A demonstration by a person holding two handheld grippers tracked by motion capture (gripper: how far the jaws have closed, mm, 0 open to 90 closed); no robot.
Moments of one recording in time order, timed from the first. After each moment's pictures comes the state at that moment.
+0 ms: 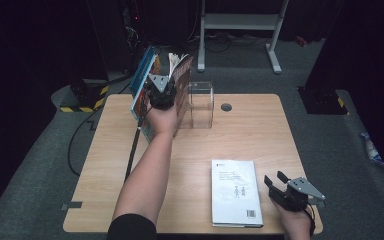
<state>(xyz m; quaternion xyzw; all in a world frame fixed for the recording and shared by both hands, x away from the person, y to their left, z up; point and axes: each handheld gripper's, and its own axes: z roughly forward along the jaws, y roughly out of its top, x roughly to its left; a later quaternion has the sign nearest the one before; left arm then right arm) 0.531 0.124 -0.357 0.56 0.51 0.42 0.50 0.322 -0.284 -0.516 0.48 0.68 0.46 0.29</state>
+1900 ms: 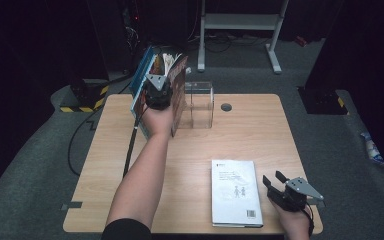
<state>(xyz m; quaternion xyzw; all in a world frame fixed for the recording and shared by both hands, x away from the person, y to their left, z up) 0.526 0.131 -0.350 0.57 0.53 0.42 0.46 0.321 -0.280 -0.514 0.48 0.69 0.46 0.30</state>
